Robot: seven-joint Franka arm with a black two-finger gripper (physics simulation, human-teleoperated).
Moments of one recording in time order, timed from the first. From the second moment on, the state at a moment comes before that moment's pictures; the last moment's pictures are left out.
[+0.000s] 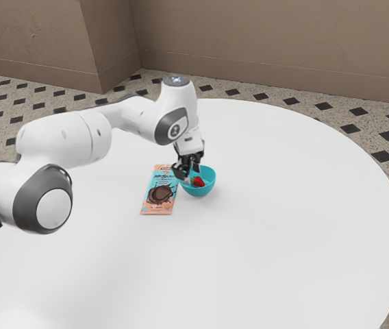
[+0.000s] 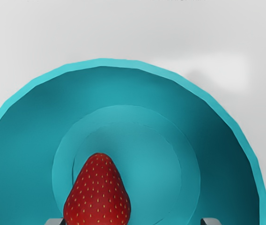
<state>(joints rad) 0.00 0.96 -0.12 -0.99 0.19 2.05 1.48</state>
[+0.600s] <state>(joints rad) 0.01 0.99 -0.15 -0.99 0.21 2.13 1.56</state>
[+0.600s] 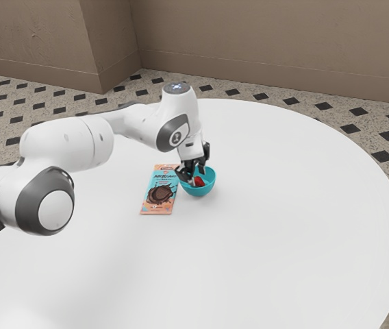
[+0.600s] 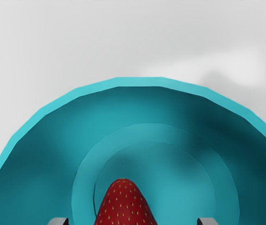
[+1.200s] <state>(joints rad) 0.02 0.99 -0.16 -0.99 0.17 2.07 1.58</state>
